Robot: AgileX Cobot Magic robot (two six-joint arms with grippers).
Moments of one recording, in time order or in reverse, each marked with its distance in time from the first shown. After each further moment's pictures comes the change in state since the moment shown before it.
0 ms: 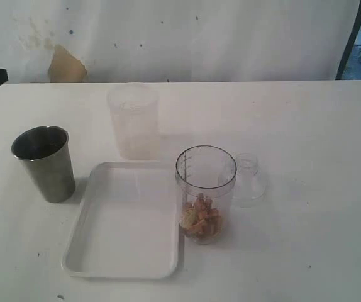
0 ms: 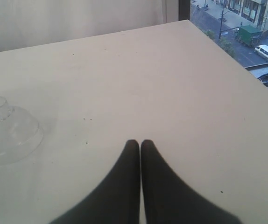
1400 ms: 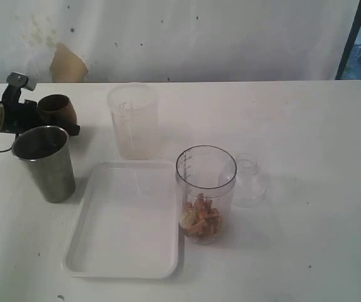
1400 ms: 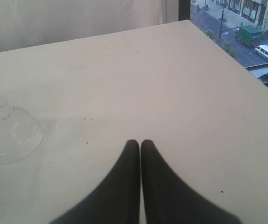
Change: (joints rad) left arm -0.124 0.535 -0.535 0.646 -0.183 -0.434; right arm 0.000 0.000 0.000 0.000 0.000 0.000
